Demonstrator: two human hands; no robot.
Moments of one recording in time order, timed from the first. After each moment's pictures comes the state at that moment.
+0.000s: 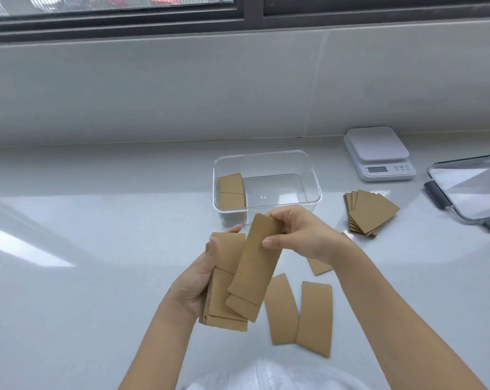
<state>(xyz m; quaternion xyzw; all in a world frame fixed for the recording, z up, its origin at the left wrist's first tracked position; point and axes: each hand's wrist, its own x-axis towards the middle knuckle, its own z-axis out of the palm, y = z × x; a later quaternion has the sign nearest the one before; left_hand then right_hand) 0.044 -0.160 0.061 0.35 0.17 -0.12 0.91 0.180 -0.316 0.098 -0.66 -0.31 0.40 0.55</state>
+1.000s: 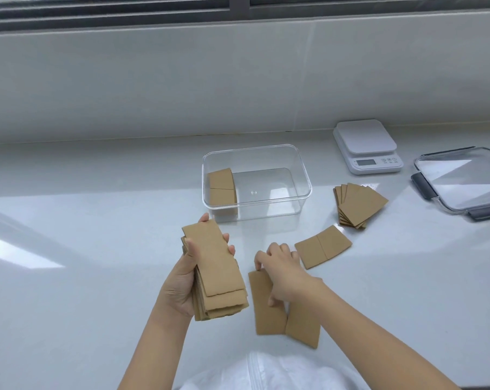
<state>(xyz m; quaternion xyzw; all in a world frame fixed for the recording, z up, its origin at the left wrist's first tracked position) 0.043 -0.156 0.040 0.29 0.12 -0.03 0.95 0.145 -0.318 -0.002 -0.89 -0.35 0.28 0.05</state>
